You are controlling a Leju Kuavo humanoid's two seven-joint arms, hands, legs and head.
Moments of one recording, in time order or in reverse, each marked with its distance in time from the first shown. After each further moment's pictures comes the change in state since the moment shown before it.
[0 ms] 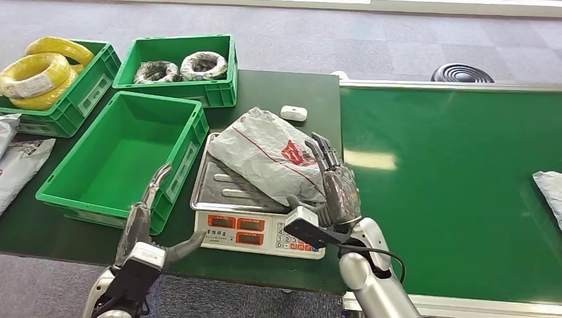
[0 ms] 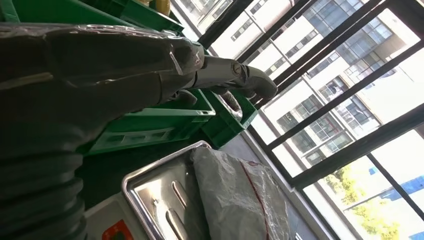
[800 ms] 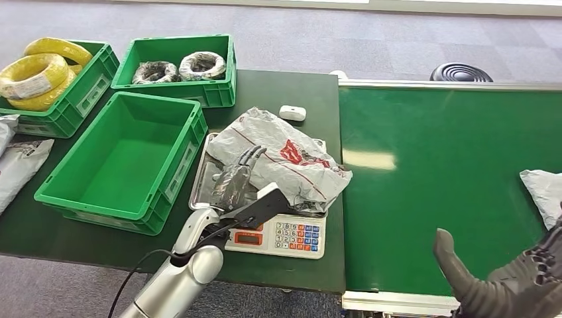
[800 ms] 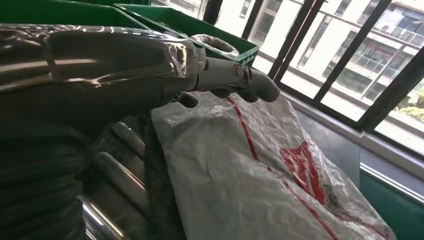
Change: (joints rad) left arm -0.496 -0.160 -0.267 0.639 -0.277 0.007 0.332; right arm 0.523 -0.124 -0.273 -0.836 -0.279 -0.343 -0.167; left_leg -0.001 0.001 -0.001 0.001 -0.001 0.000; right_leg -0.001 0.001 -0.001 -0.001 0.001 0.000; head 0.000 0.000
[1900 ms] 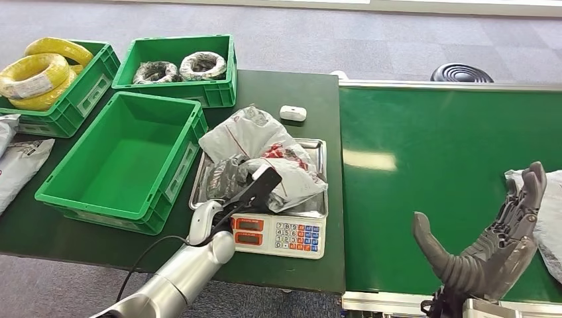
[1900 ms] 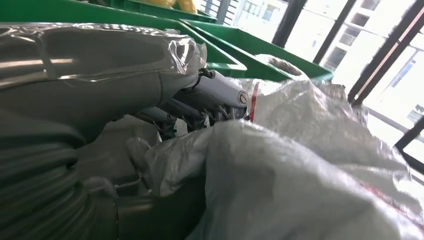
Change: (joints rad) left arm -0.162 -0.064 0.061 0.456 0.001 0.386 0.032; right arm -0.091 -0.040 0.051 0.128 -0.109 0.075 0.076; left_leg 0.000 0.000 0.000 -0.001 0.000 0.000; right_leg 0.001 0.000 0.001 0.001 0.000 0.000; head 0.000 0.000
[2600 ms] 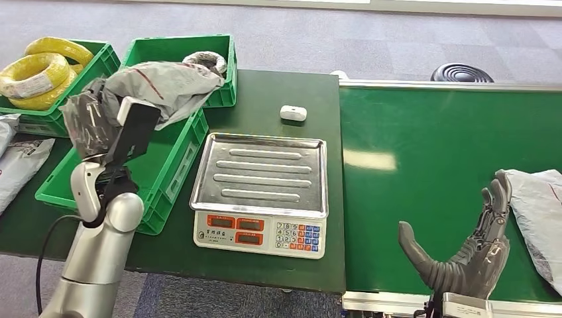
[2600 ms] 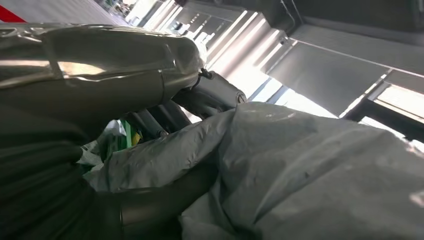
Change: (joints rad) left arm 0.068 0.221 0.342 -0.737 -0.171 -0.107 0.055; right arm 0.053 0.002 0.010 0.042 0.036 -0.004 0.029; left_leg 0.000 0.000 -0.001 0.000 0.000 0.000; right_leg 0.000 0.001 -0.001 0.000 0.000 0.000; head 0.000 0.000
